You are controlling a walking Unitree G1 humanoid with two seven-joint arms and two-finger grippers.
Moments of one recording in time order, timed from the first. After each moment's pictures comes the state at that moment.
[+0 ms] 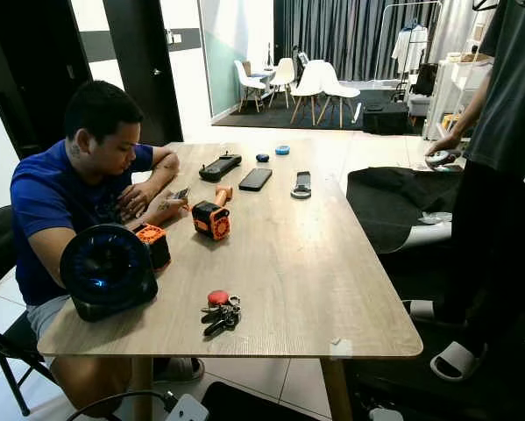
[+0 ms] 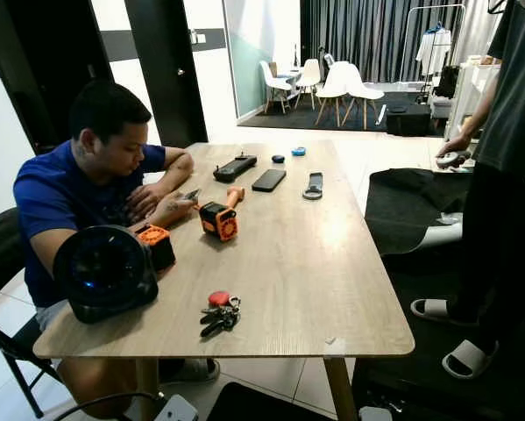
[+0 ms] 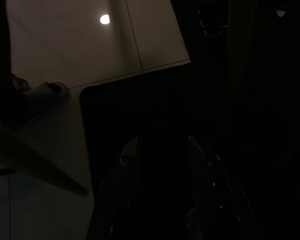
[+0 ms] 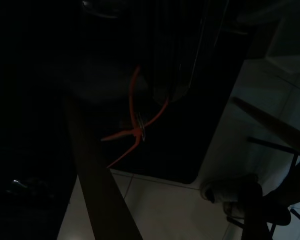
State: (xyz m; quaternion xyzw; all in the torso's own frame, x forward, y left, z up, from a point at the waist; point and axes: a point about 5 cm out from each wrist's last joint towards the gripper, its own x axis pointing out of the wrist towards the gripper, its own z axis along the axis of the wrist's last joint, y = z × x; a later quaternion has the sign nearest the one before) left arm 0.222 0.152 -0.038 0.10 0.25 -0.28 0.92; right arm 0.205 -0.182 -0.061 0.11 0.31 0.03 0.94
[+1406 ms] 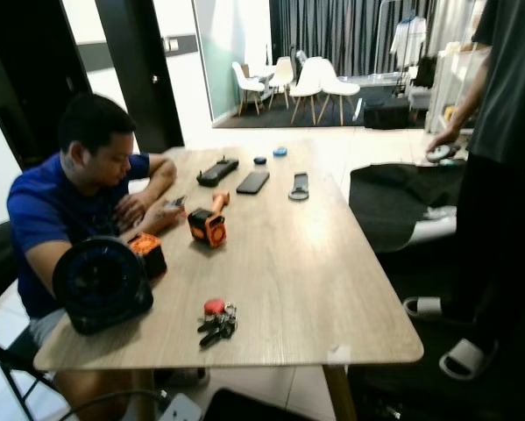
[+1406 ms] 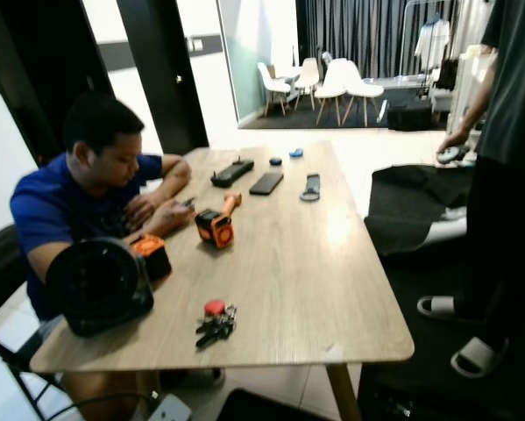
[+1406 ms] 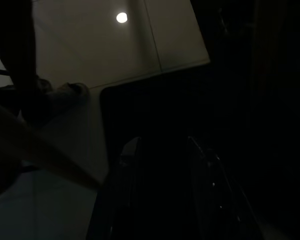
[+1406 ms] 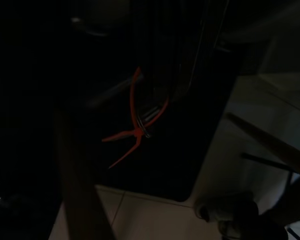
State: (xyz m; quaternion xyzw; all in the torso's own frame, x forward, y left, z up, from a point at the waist) left arm 0.222 0.161 -0.039 0.11 0.25 -0.25 0.93; right arm 0.194 -0.176 -0.070 0.09 0.34 0.05 0.94
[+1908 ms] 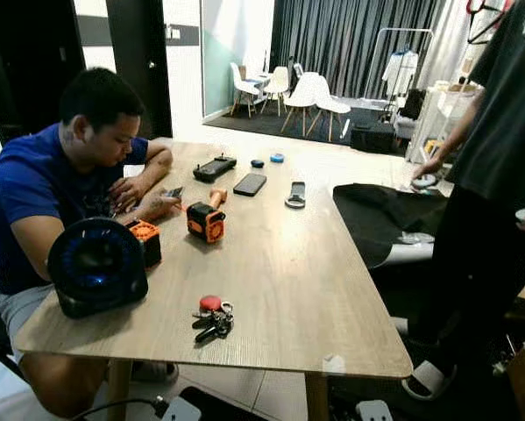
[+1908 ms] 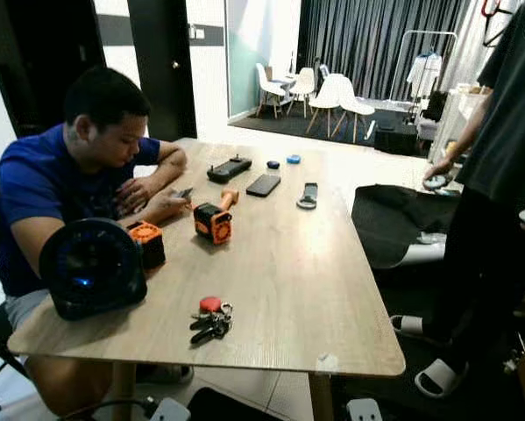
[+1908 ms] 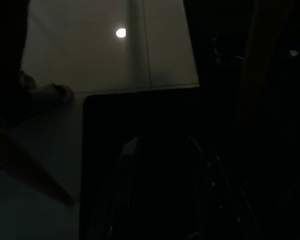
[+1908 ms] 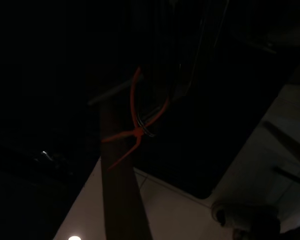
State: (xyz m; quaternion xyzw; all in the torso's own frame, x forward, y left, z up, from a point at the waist) left arm 0.214 0.156 -0.044 0.09 0.24 -0.20 0.94; right arm 0.217 -0.182 -0.057 0.04 0.33 0.10 0.94
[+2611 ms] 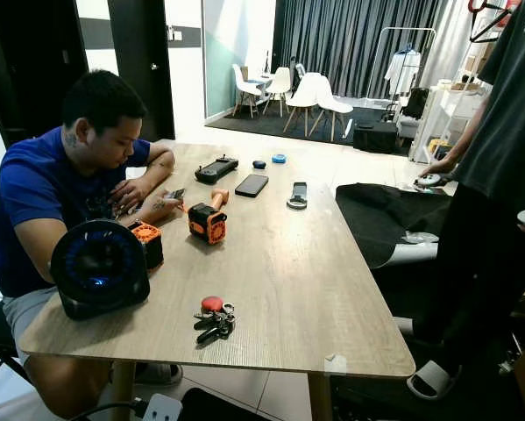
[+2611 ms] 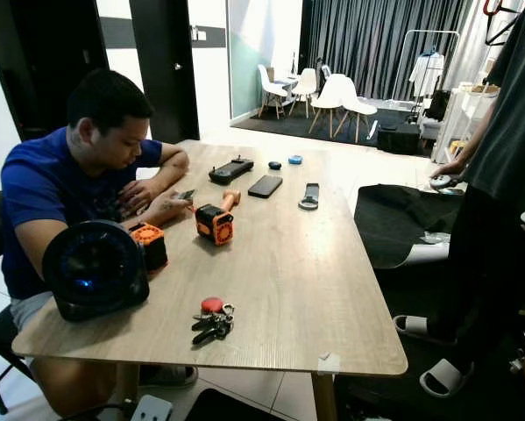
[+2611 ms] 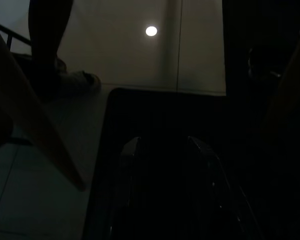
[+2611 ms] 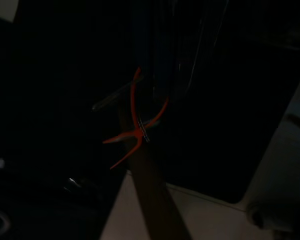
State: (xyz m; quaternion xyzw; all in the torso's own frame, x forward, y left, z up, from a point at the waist) left arm 0.215 0.167 -0.046 0.06 0.25 -0.13 0.96; right arm 0.189 -0.201 -0.070 0.05 0.35 0.01 0.94
